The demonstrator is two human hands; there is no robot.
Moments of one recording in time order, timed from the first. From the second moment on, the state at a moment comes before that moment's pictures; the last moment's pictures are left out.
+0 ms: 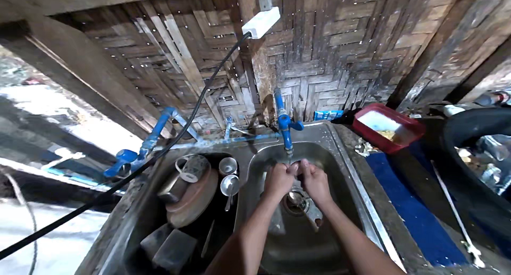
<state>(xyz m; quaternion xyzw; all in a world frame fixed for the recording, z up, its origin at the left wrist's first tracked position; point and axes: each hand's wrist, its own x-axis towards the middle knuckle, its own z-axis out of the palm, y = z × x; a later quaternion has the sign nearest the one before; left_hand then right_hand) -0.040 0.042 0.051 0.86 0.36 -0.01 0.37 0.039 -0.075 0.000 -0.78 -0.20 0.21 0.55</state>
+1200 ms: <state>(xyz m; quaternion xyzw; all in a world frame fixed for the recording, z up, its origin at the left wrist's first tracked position) -0.163 0.040 -0.018 0.93 0.33 0.00 0.16 -0.036 -0.243 -0.067 -0.88 -0.40 0.03 0.26</state>
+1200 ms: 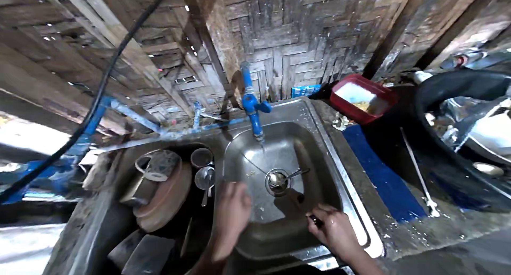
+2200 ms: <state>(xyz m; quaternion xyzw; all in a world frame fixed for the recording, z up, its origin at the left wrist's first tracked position) -0.110 0.019 0.034 0.80 0.34 0.13 0.48 0.024 -0.011 0.046 -0.79 -0.43 0.16 0.40</state>
